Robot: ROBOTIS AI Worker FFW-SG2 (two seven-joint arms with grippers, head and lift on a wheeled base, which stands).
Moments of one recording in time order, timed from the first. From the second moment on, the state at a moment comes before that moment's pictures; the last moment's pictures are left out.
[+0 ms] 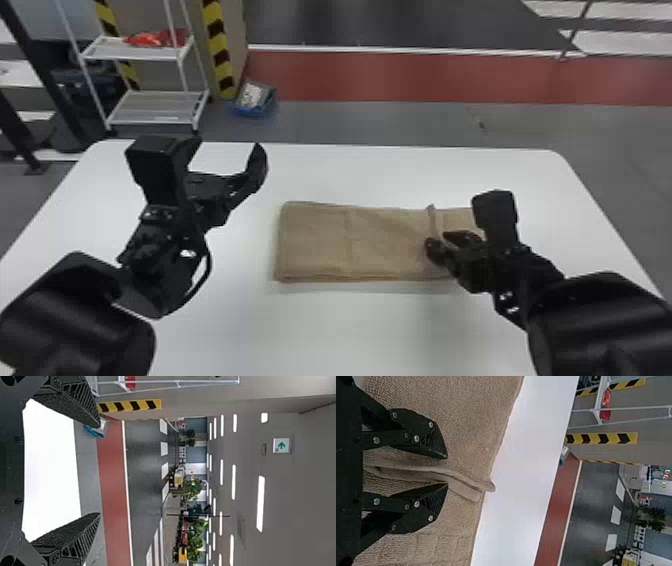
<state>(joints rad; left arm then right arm) 0.03 0.37 -0.28 -1.95 0.33 0.24 0.26 0.05 -0.18 0.09 -1.86 0.07 0.81 0.25</state>
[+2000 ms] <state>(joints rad) 0.07 0.37 -0.26 -1.97 0.33 0.28 0.26 0.14 -0.21 -0.06 -2.02 -0.01 0.81 0.25</state>
